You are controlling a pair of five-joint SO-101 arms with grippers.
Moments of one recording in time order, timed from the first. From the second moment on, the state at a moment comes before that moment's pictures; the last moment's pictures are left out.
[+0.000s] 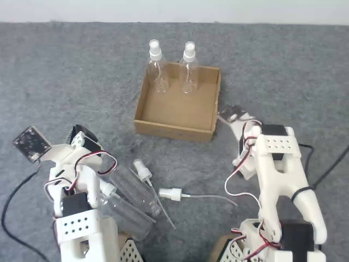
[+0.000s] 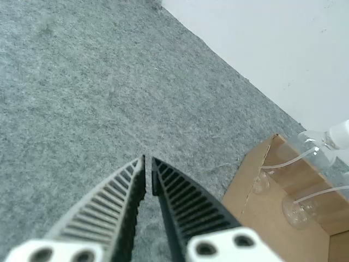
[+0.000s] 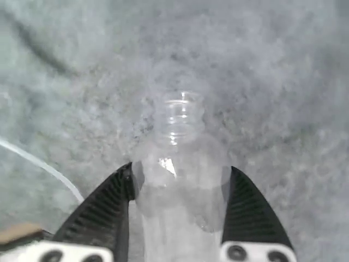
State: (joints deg) left arm -21.0 -75.6 88.4 27.3 35.0; right arm -2.2 -16.8 43.8 69.7 36.2
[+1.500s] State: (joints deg) left arm -21.0 -75.6 88.4 27.3 35.0; right arm -18.9 -38.8 30.0 88.4 6.5
